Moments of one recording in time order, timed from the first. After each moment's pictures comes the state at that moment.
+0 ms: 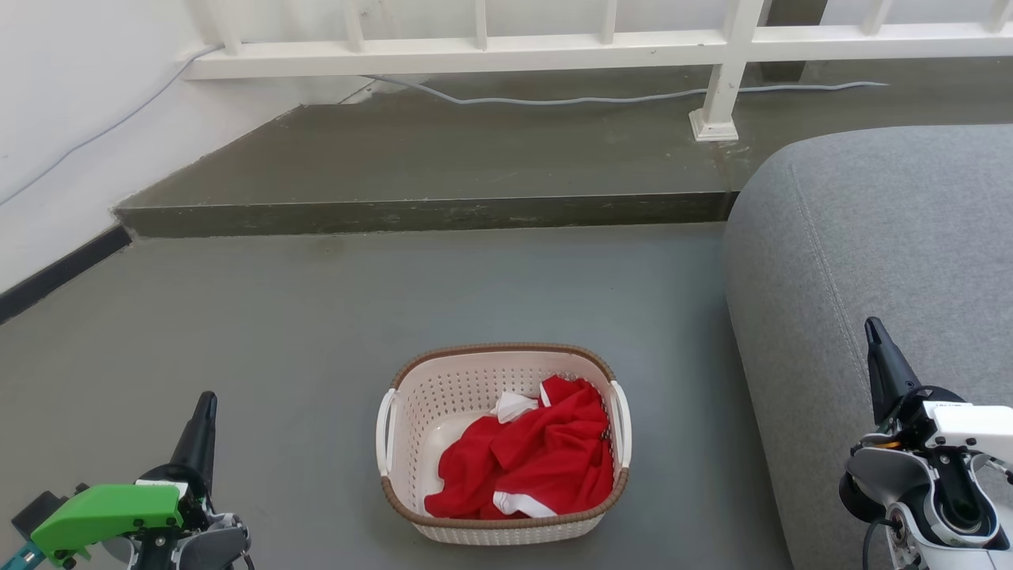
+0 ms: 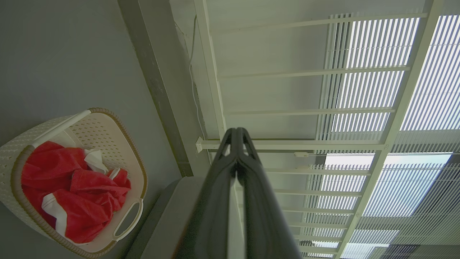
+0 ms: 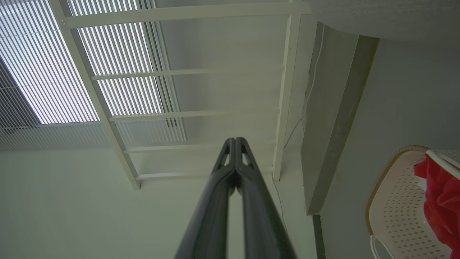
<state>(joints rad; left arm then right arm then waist) -0.05 0.09 -0.01 0.28 -1.68 -0.12 0.04 -0.05 -0.10 -0.04 0.28 1.68 0.11 0.03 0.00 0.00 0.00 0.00</state>
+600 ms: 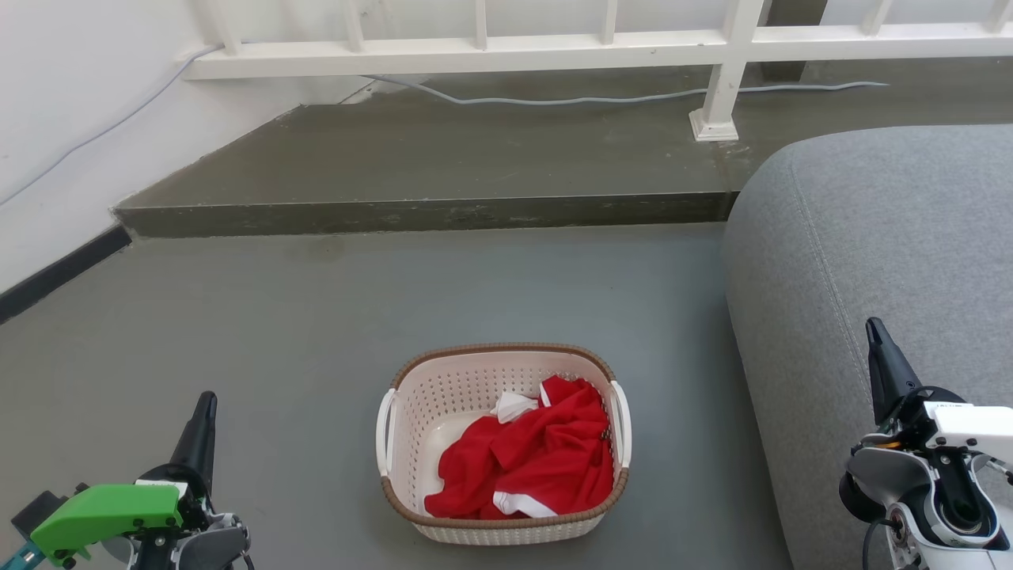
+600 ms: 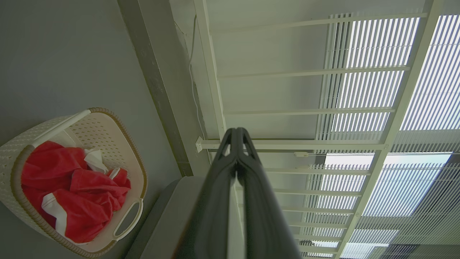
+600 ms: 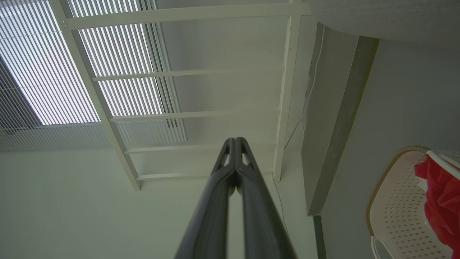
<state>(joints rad) -0.05 0.09 0.00 0.28 -1.68 -0.12 0.04 -0.05 -0.10 -0.04 0.28 1.68 0.12 0.03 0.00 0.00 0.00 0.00</state>
